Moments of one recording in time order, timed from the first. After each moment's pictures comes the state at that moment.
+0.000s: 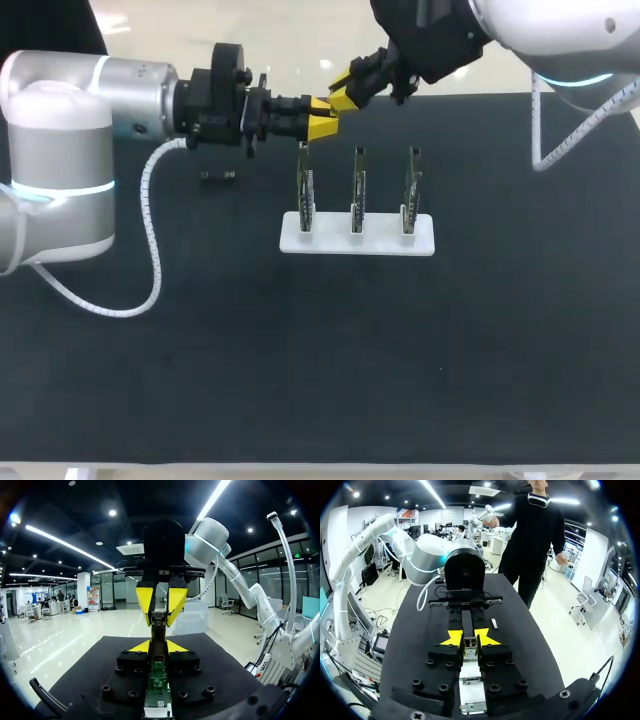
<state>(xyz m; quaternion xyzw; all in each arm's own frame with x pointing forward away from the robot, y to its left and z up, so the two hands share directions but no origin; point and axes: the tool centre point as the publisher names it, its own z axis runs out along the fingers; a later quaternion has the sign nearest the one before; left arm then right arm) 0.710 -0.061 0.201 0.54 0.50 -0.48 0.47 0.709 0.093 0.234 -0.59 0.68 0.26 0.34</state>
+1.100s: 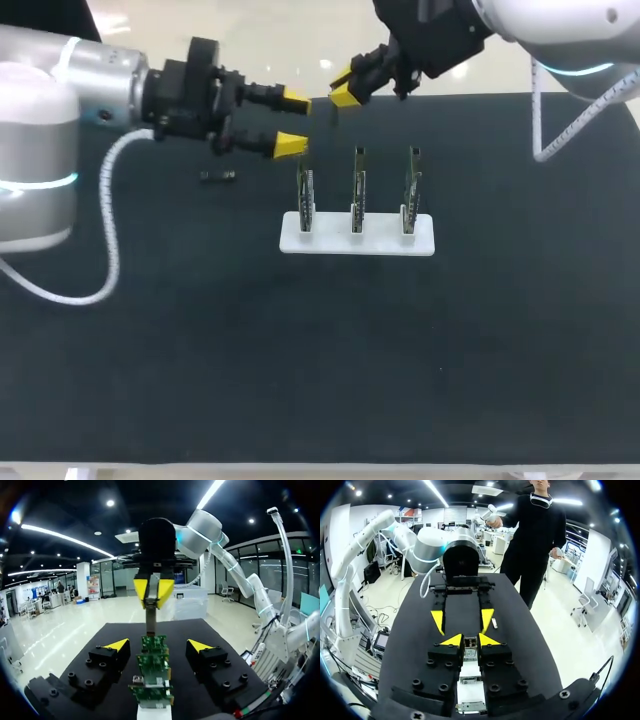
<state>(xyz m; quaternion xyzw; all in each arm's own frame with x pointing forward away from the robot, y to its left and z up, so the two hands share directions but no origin) 0.705 -0.014 0.193 0.59 0.52 -0.44 0.44 0.716 0.091 0.233 -0.60 0.68 0.26 0.34</state>
